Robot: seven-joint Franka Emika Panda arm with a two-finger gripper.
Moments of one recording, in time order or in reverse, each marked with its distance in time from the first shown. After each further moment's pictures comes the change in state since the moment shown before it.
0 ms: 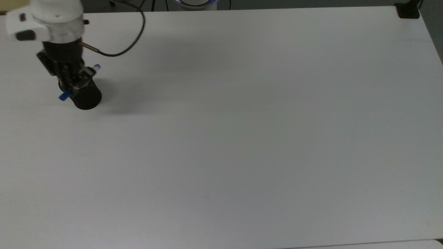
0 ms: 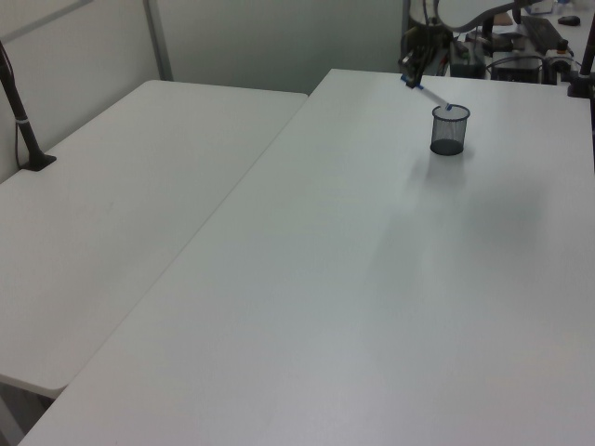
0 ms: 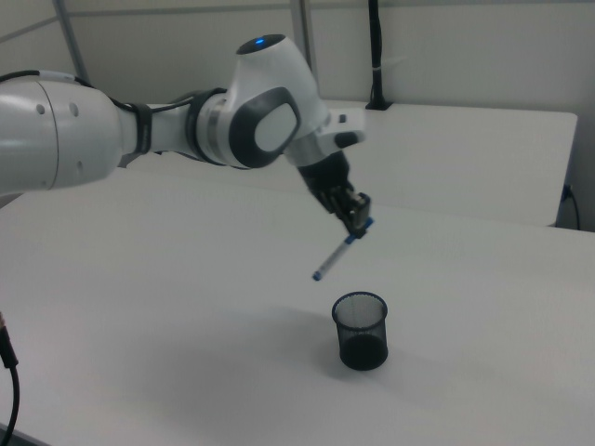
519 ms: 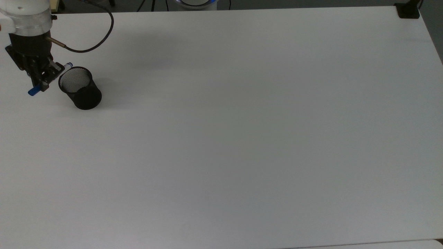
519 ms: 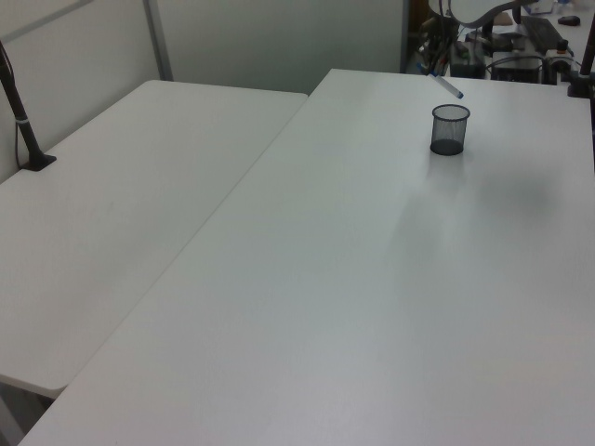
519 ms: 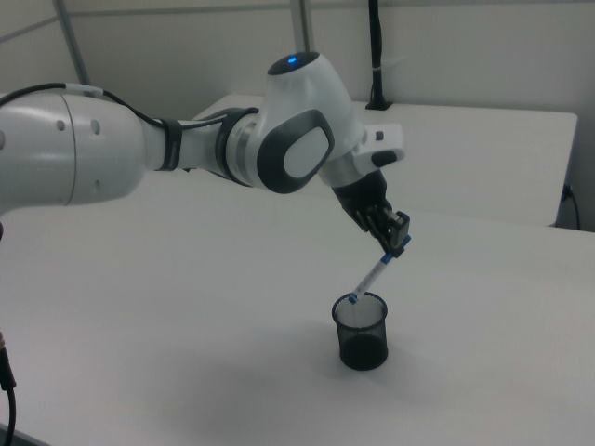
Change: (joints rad) arm -0.096 0.022 -0.004 -0.011 -0.001 0.080 -0.077
